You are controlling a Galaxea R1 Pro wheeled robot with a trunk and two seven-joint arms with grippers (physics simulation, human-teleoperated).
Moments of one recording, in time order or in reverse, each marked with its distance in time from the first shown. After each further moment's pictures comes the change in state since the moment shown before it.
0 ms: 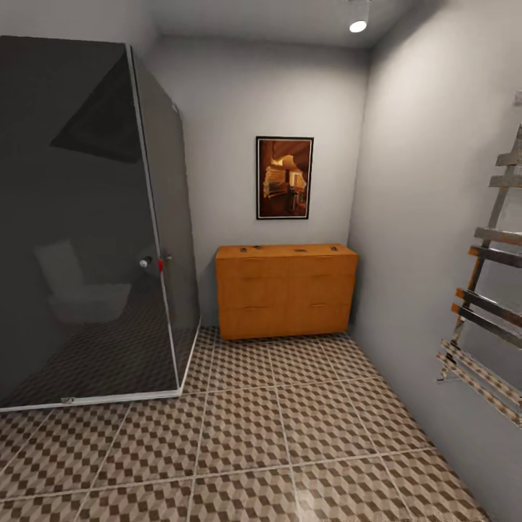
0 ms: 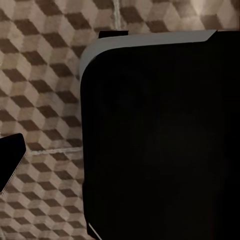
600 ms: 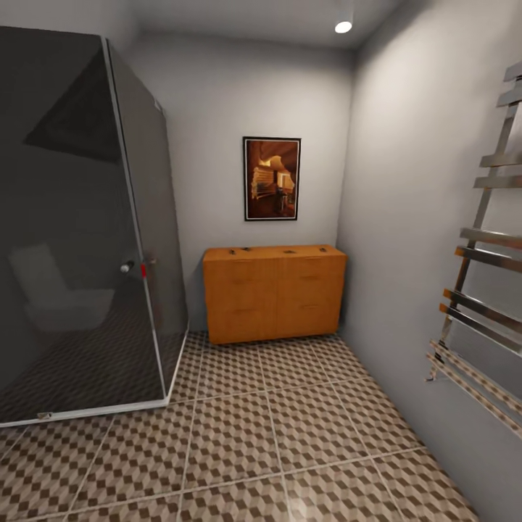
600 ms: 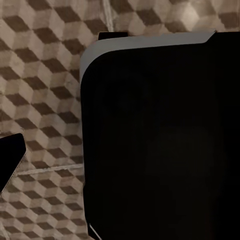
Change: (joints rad) left arm 0.000 0.000 -0.003 -0.006 -0.004 0.009 0.000; right arm 0.000 0.000 0.000 0.000 0.000 -0.001 0.000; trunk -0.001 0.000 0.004
